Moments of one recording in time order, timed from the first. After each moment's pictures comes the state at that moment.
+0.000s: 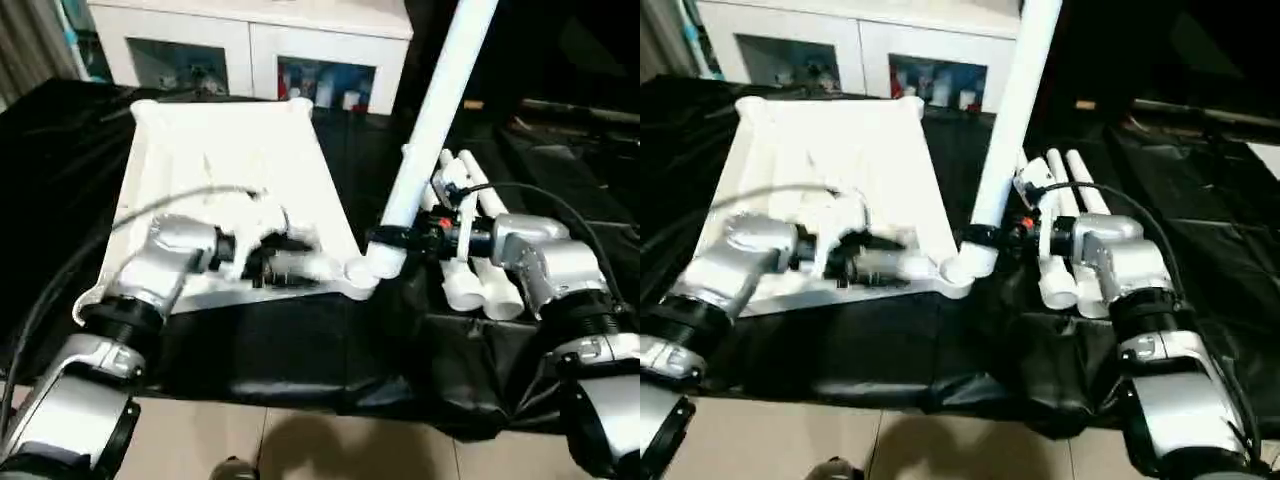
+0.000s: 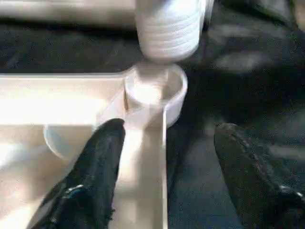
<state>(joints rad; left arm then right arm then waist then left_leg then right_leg) -0.74 0.44 -0.31 0.66 -0.07 0.09 -1.21 -0.77 -0.40 0.07 0.69 0.24 0.34 1.17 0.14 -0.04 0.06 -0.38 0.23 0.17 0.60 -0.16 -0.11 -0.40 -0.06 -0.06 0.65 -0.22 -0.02</state>
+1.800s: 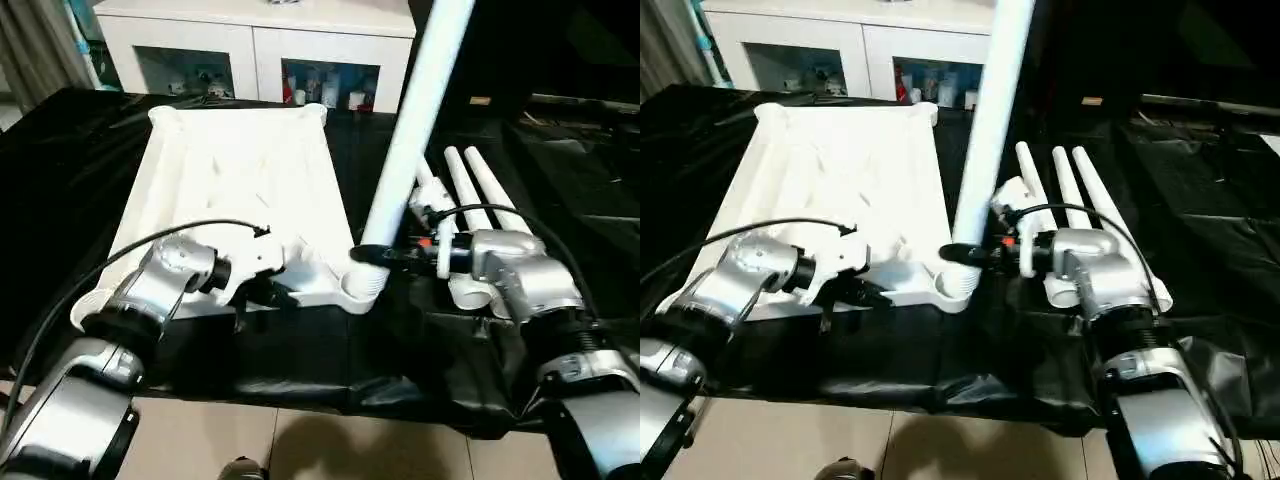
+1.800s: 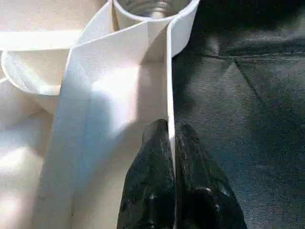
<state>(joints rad) -0.70 0.44 -0.34 0.77 0.05 -0.06 -1.27 -0.71 -0.33 0.11 0.65 0.22 0.26 1.16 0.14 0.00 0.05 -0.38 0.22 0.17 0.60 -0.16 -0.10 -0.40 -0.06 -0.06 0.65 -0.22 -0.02</state>
